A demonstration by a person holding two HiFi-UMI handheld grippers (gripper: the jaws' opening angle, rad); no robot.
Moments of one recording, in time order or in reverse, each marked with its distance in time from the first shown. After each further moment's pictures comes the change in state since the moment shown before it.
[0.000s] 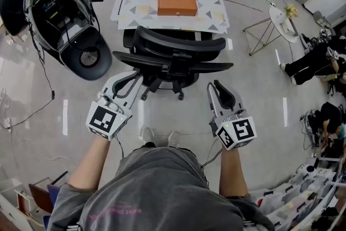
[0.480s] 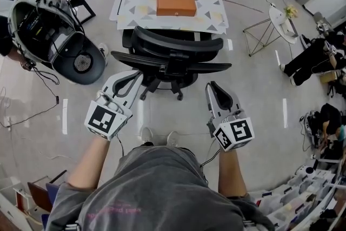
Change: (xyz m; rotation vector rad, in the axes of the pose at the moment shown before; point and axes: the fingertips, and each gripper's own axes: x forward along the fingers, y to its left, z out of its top) left arm 0.007 -0.008 0.016 0.000 -0.016 -0.009; right arm -0.002 -0.001 0.002 0.010 -0.005 0.012
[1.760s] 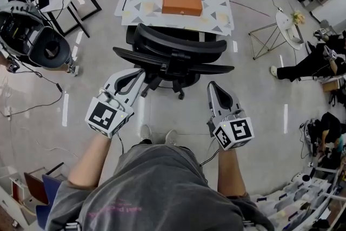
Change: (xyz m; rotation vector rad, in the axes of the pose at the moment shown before) left arm 0.007 -0.001 -0.004 -0.046 -0.010 0.045; right arm 0.009 -0.011 -0.008 0.014 0.023 0.032
